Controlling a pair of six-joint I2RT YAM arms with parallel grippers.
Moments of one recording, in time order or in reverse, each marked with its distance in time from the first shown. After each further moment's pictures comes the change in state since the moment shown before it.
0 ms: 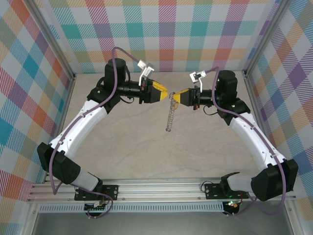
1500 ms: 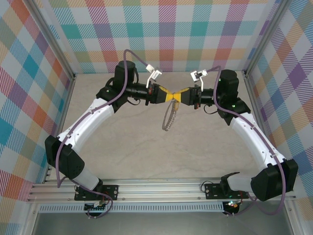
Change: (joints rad) left arm -0.043 0.074 0.000 0.004 0.001 0.000; right arm -0.001 0.000 -0.010 0.062 -0.032 0.047
